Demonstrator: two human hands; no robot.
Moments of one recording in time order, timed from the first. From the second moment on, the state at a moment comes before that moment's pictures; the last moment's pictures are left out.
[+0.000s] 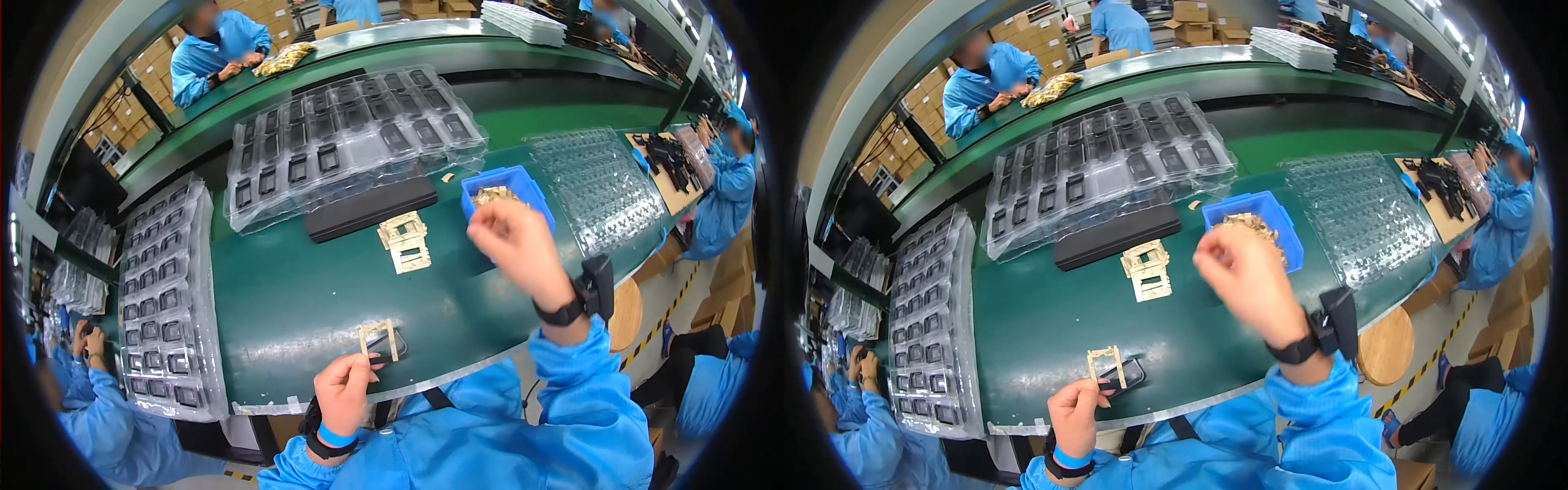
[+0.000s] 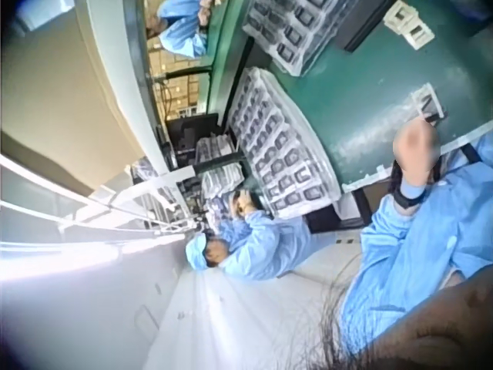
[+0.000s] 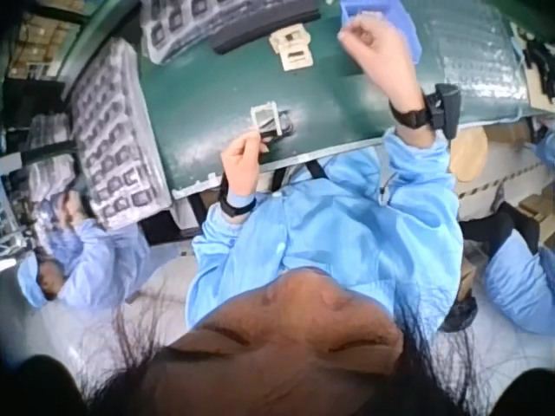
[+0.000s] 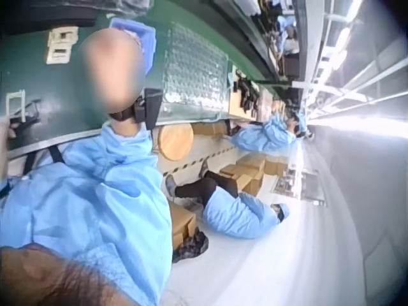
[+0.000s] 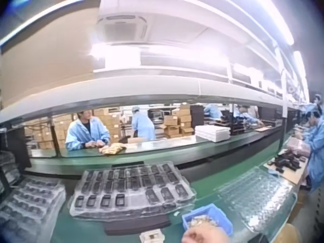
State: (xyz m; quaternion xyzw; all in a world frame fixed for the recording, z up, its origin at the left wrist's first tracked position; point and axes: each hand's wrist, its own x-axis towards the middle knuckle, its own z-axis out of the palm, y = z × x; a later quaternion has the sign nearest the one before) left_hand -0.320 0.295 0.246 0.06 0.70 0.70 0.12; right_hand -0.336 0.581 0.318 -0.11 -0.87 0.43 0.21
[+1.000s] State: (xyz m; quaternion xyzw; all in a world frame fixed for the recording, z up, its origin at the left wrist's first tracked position) left_hand -0.336 0.269 0.220 0.01 0.70 0.71 0.00; right_hand -0.467 0.609 0.285 -0.05 -0.98 -0.17 0.10
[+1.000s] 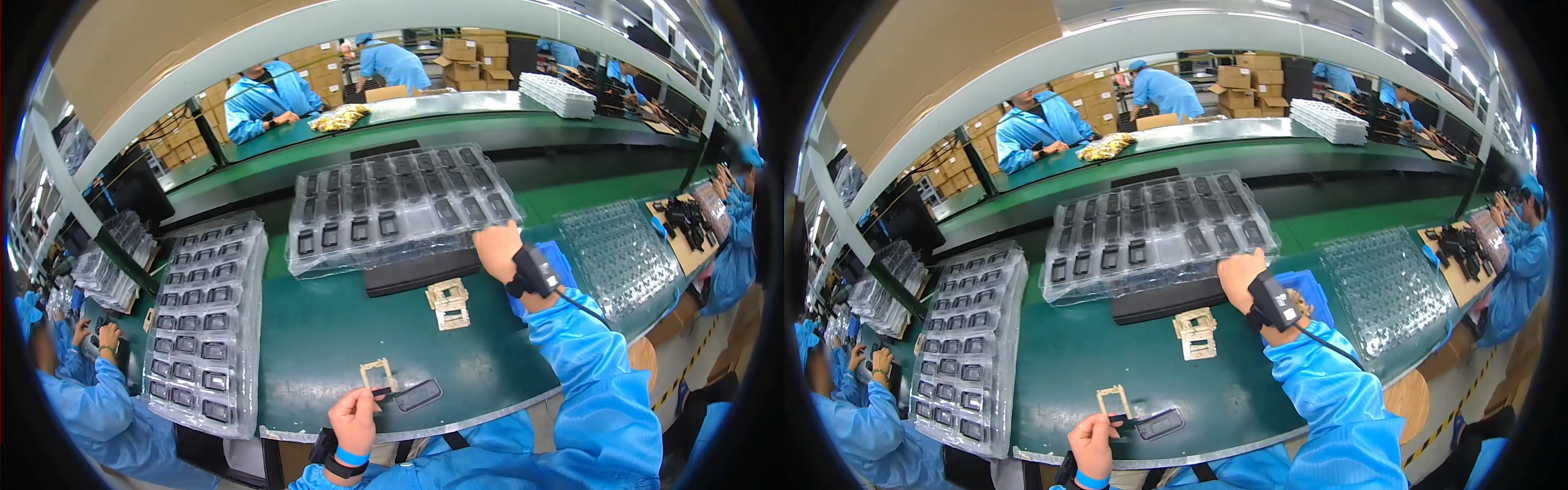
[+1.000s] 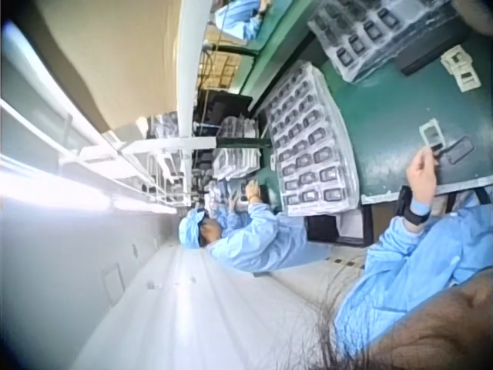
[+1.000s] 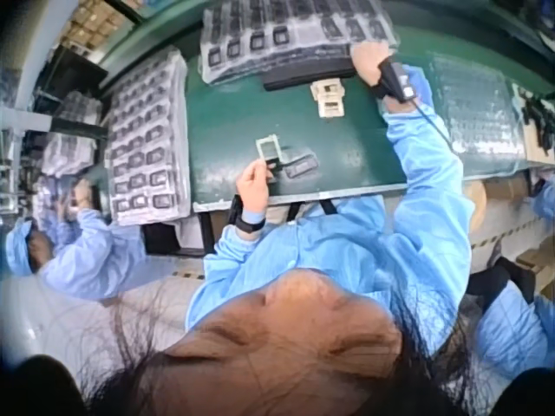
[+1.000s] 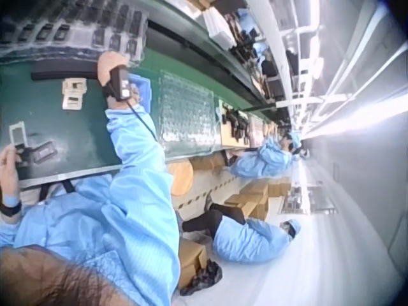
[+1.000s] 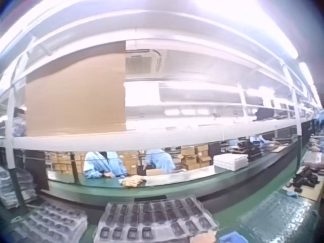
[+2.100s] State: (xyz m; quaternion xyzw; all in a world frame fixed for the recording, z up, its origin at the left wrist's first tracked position) left_hand -0.321 0.311 0.266 0.15 0.73 0.66 0.07; right_hand -0.289 0.477 0.278 0.14 -0.90 0.33 0.25
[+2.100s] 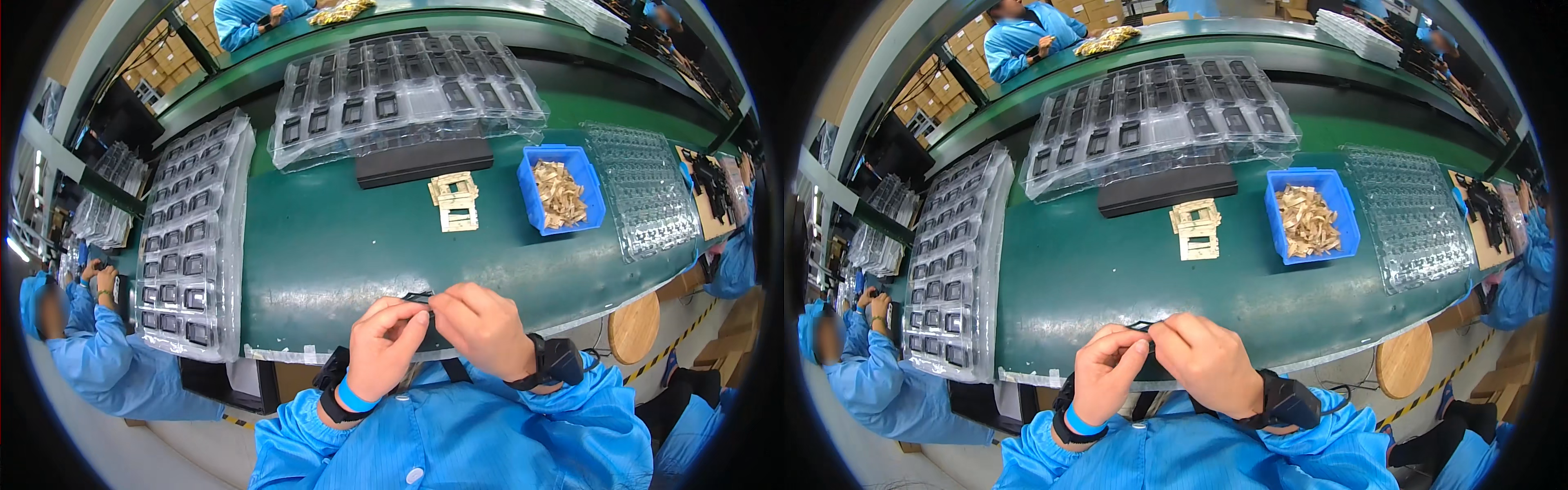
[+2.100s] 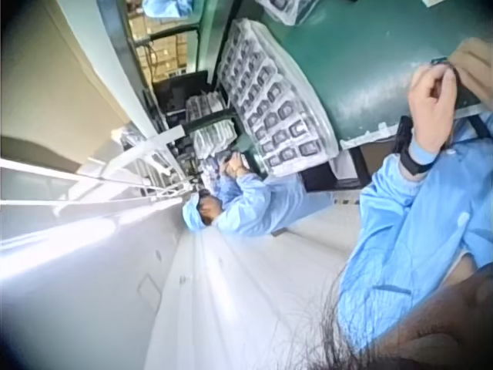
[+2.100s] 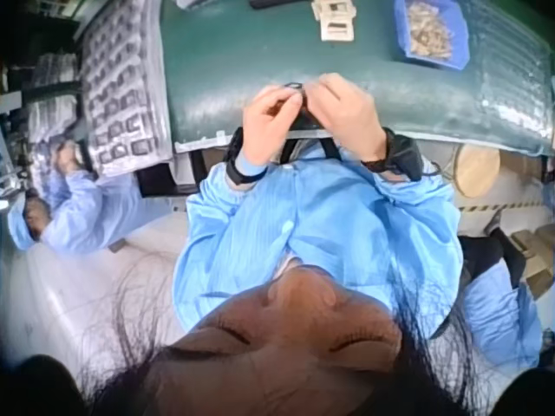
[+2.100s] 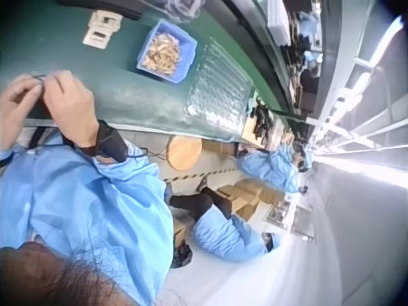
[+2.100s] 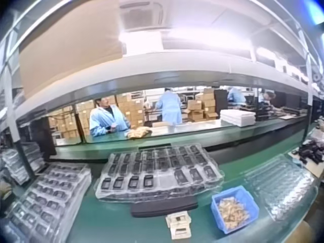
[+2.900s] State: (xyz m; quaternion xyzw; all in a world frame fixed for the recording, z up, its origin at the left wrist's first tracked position) left_hand -0.346 0.322 0.290 0.19 0.80 0.56 0.08; right_hand -0.276 0.548 0.248 -0.12 -0.76 0.56 0.30
